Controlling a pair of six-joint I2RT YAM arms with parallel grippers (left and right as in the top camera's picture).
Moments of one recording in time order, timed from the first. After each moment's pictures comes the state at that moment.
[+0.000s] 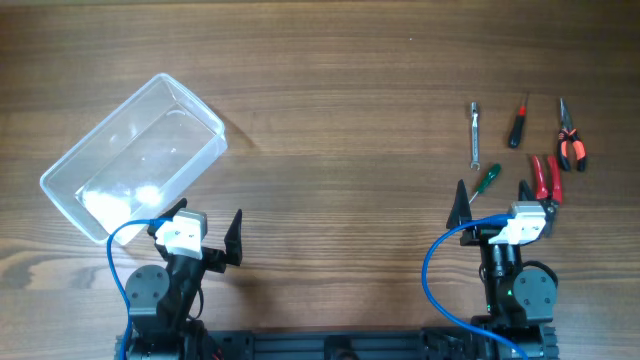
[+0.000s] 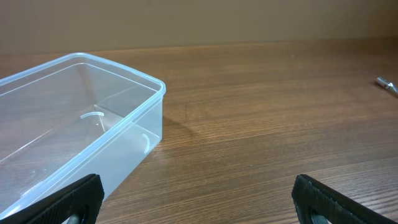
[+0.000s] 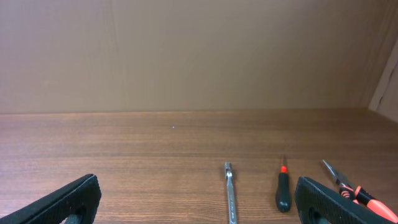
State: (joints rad) left arm 0.00 0.01 0.11 -0.36 0.23 0.01; right arm 0.04 0.01 0.01 0.01 0.05 0.02
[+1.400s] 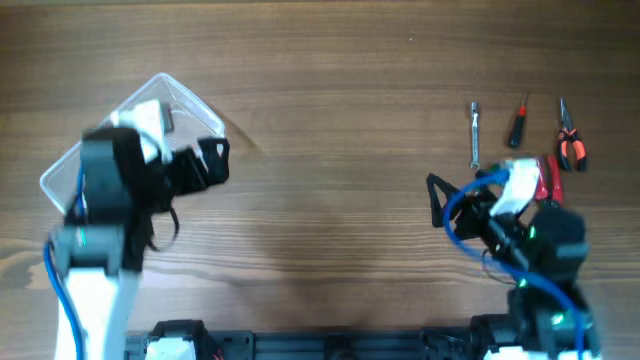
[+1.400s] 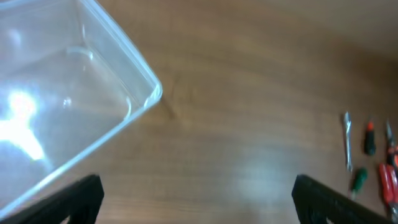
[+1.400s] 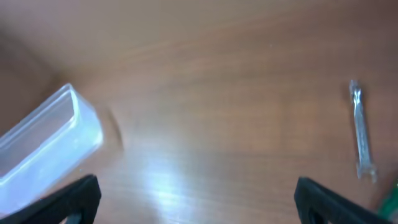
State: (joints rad) left arm 0.00 1.06 1.09 -0.86 0.24 -0.31; right arm 0.04 0.59 0.60 -0.50 -0.35 0.28
